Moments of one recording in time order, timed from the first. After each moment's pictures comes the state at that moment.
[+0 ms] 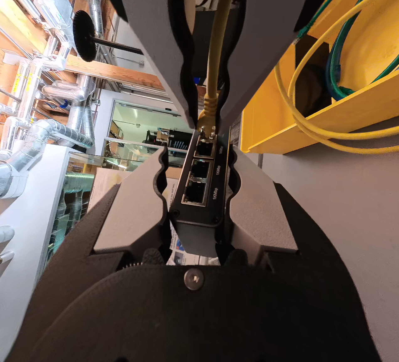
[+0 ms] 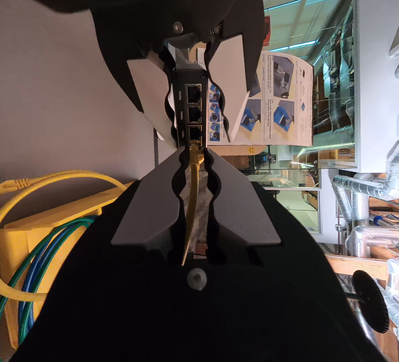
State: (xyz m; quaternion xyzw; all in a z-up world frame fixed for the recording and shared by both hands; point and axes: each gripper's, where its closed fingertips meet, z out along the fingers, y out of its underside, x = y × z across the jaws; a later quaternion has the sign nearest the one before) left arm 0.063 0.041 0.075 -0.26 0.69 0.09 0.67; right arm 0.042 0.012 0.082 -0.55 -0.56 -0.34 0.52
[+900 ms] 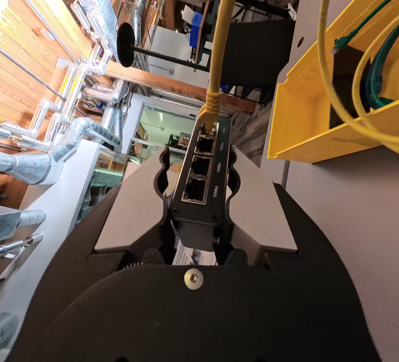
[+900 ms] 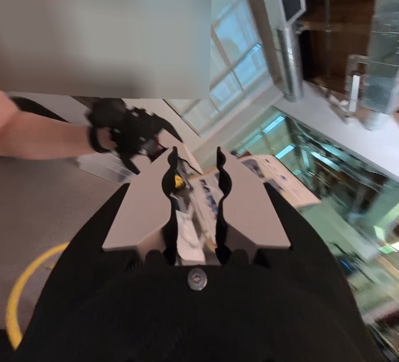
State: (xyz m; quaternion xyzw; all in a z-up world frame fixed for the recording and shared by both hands) left arm 0.042 0.038 0.113 -0.25 0.64 0.09 0.72; right arm 0.054 -0.089 0.190 -0.40 -0.48 0.00 0.78
